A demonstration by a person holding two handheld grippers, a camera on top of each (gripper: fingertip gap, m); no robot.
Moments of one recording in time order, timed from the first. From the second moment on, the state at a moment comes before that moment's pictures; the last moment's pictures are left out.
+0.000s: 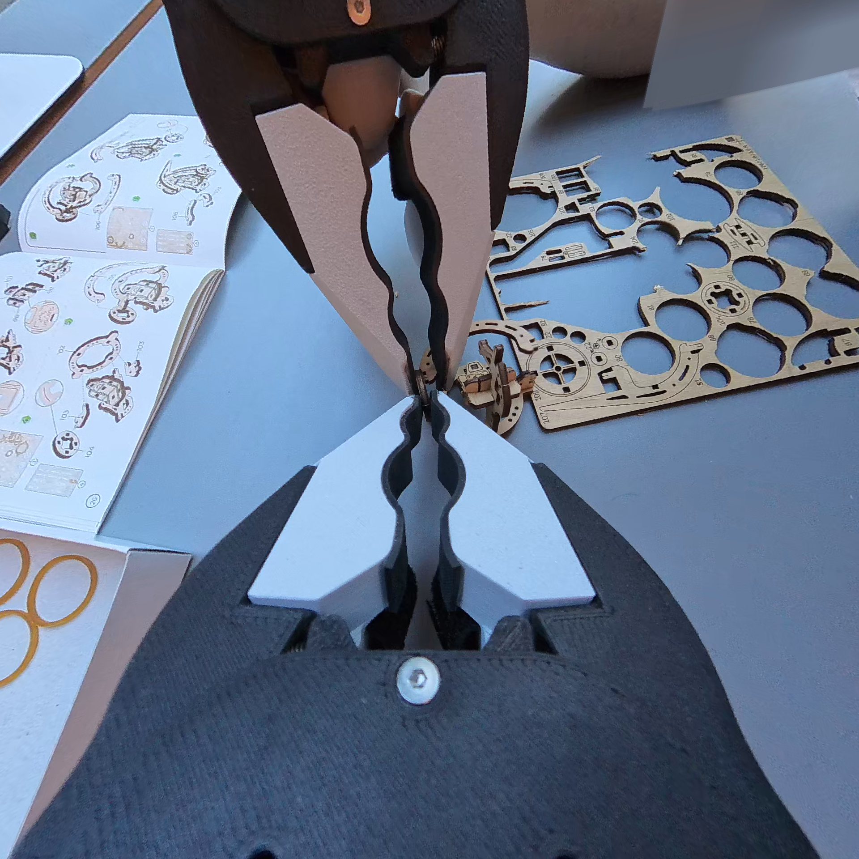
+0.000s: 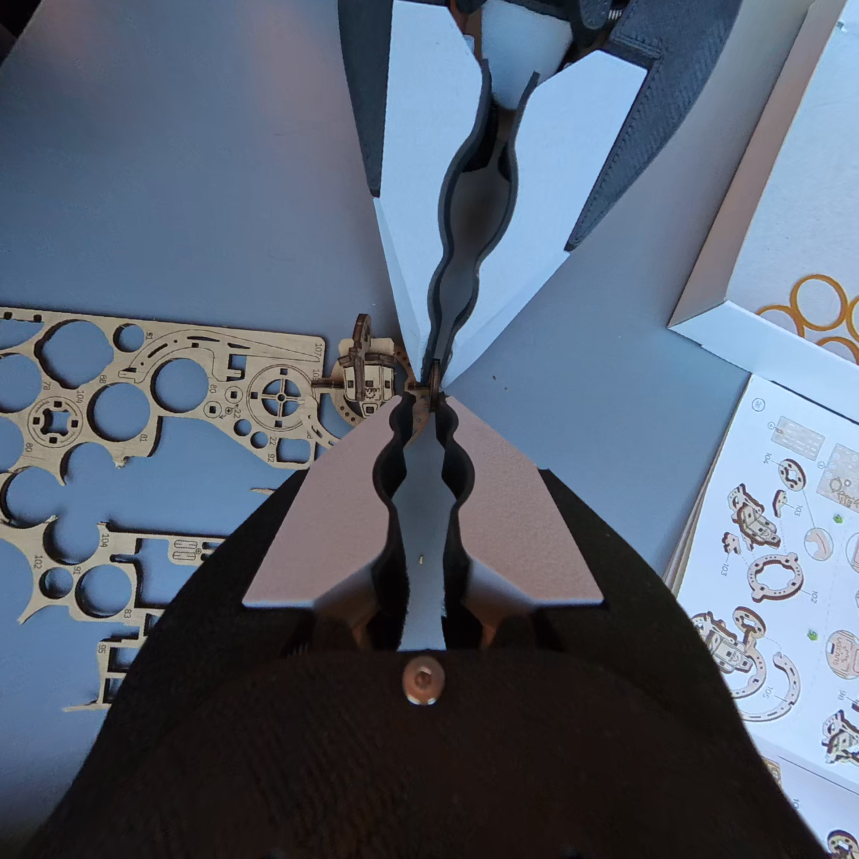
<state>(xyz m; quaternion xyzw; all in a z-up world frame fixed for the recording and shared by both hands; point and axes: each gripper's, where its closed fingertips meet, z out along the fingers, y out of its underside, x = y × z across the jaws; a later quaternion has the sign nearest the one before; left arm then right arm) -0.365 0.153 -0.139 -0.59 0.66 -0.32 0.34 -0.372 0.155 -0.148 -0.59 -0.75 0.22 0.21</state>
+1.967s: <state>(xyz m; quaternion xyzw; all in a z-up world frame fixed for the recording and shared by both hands) -0.362 0.148 -0.138 -0.59 0.65 -0.34 0.33 -0.367 0.149 -0.143 -0.59 -0.74 0.23 0.20</state>
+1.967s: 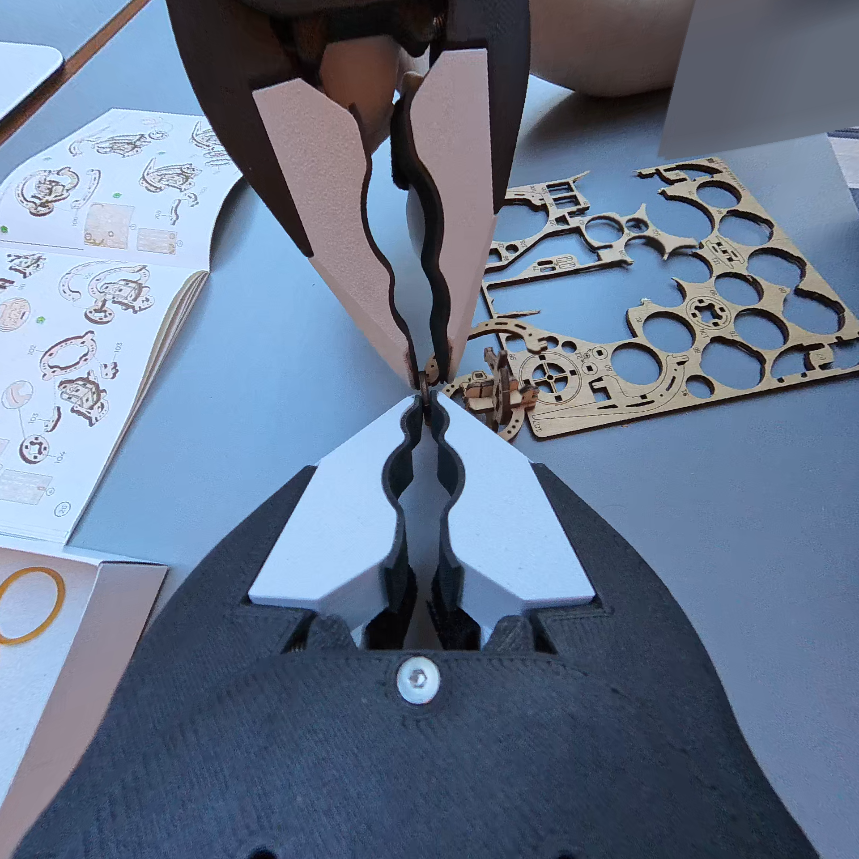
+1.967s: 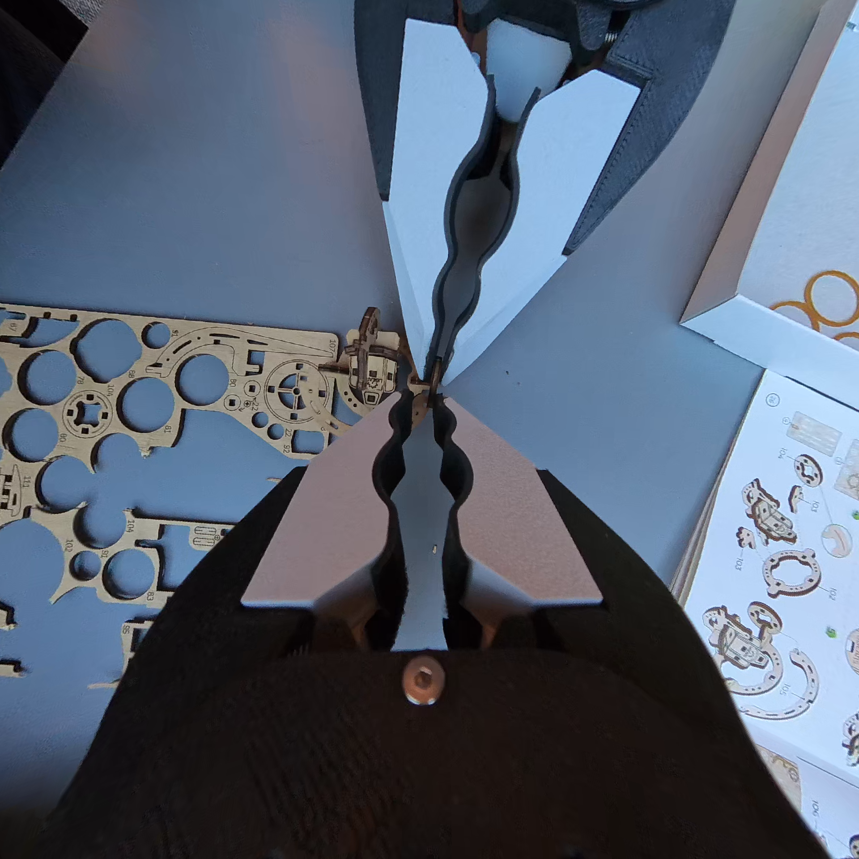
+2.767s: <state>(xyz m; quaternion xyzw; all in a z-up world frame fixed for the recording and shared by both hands) -0.360 0.147 -0.135 -0.59 0.65 -0.35 0.33 -0.367 0.146 -0.144 -0.61 -0.73 0.27 0.18</state>
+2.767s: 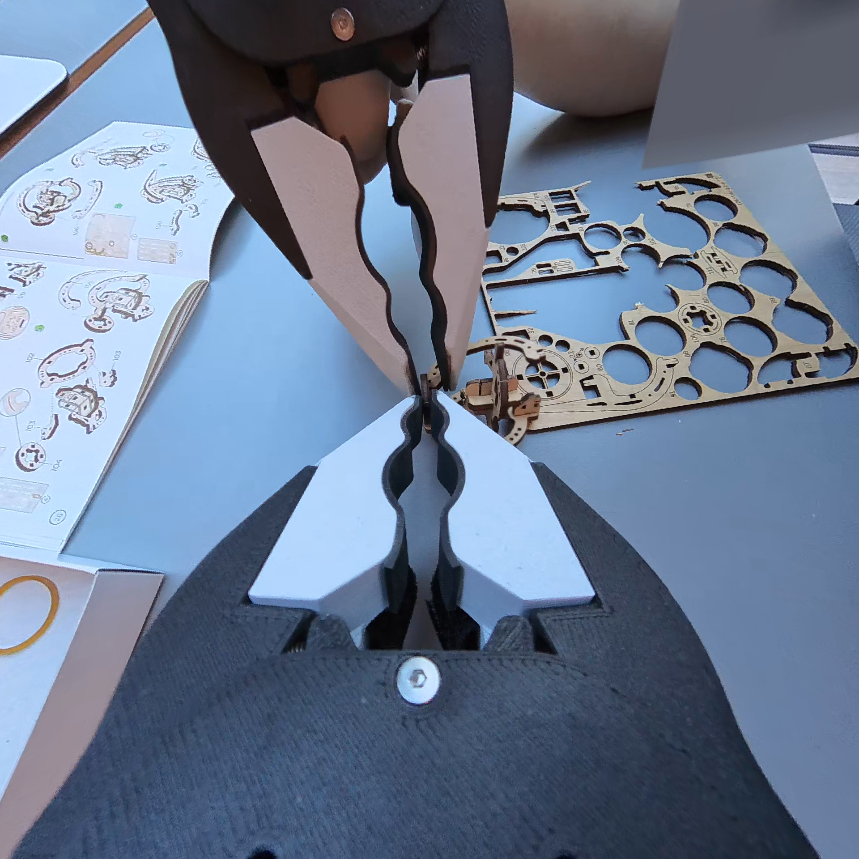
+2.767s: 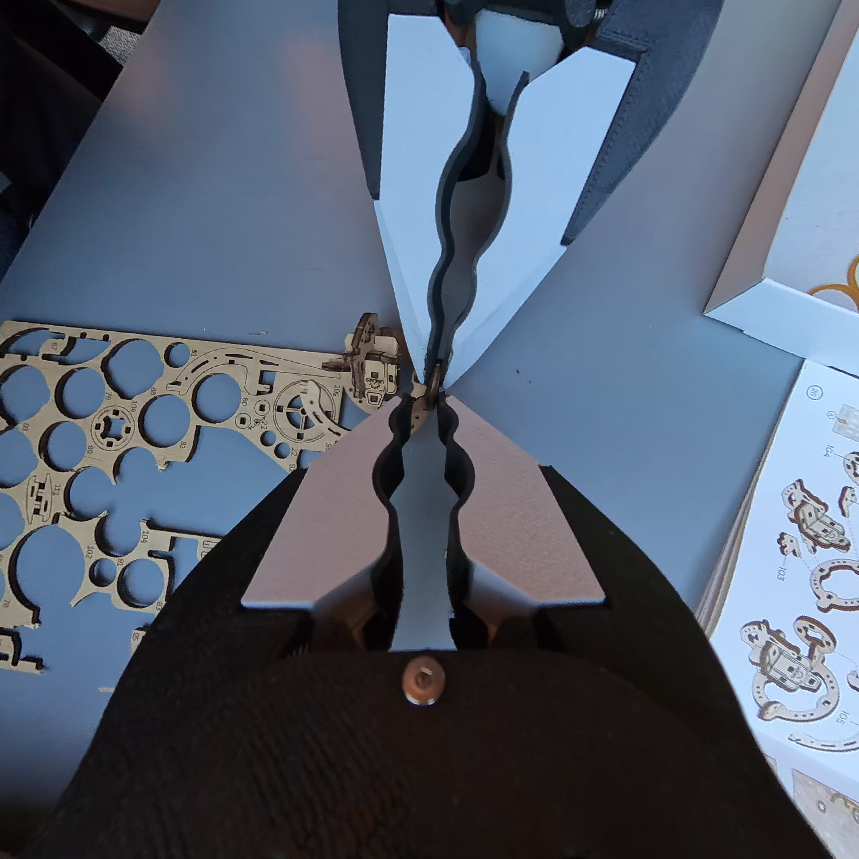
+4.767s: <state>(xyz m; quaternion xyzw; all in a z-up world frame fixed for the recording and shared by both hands) -0.363 0.164 -0.046 -0.39 0.61 -0.02 0.69 -0.365 0.157 -0.054 -0.67 -0.45 0.50 0.32</state>
